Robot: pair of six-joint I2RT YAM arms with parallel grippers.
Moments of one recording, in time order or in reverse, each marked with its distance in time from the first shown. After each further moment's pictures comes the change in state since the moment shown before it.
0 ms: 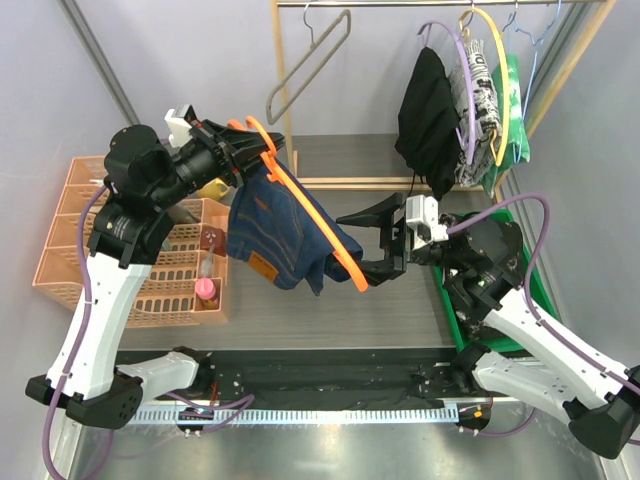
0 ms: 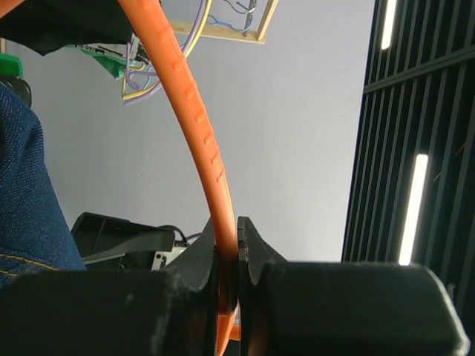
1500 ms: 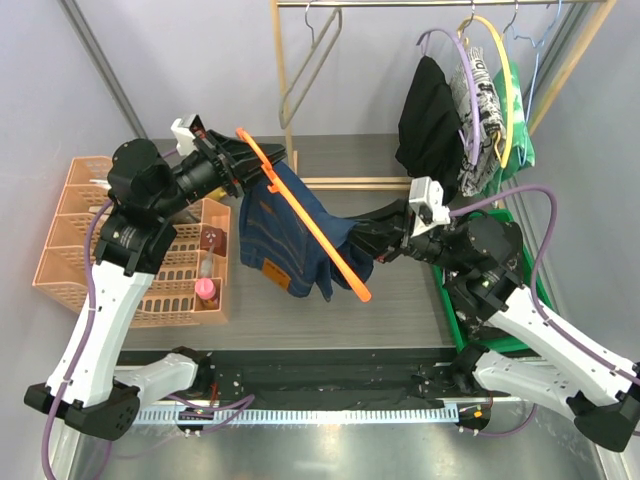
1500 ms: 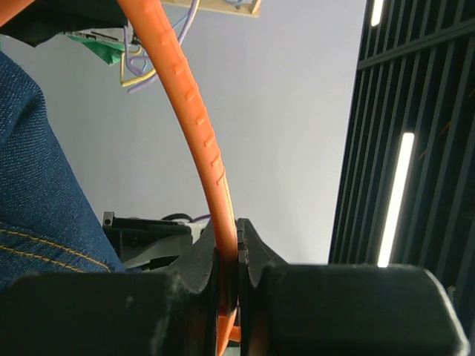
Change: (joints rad) left arm 0.010 -0.062 -0.139 0.123 0.075 -0.051; right arm 0.085 0.016 0.085 -0.060 0.267 0.064
